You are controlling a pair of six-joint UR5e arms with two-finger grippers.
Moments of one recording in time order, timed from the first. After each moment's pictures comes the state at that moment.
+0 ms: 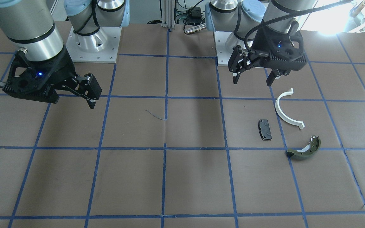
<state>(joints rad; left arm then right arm) -1.58 -1.54 -1.59 -1.49 1.54 0.02 1.61 -1.42 1.41 -1.61 -1.58 0.18</state>
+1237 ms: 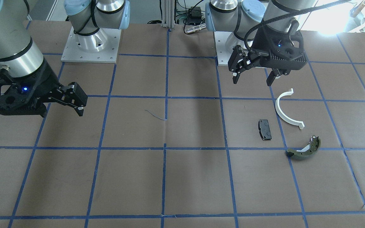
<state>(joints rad) -1.58 -1.54 -1.58 -1.49 1.54 0.02 1.50 -1.42 1.48 -1.69 -1.54 -0.10</state>
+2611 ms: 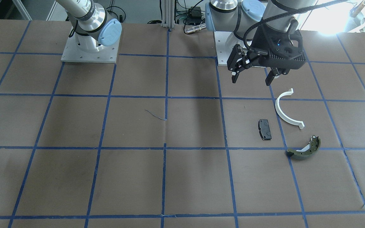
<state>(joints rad) -1.58 -1.54 -1.58 -1.49 1.53 0.02 0.82 -1.10 1.48 -1.98 -1.62 -0.94</state>
